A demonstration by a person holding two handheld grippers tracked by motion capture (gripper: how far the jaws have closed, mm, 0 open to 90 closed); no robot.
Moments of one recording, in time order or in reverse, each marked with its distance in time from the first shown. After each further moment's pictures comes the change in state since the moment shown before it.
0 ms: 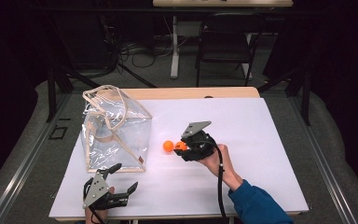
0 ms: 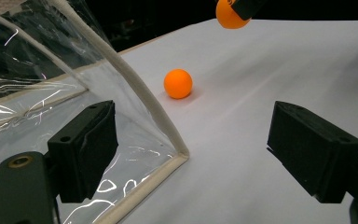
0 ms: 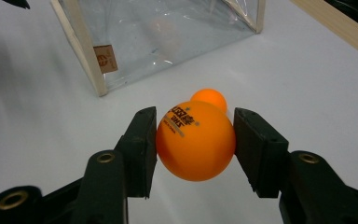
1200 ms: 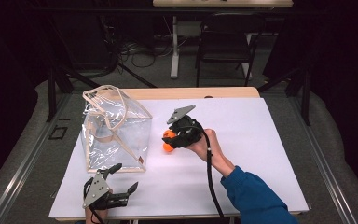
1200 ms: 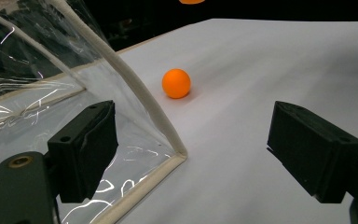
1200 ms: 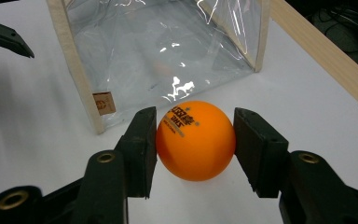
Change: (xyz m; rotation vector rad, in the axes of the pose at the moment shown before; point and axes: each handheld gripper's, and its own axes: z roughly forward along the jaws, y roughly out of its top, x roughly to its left) left arm 0.001 0.000 0.001 0.003 -0.009 -0.002; right arm -0.004 0.054 0.012 0.014 0.015 -0.062
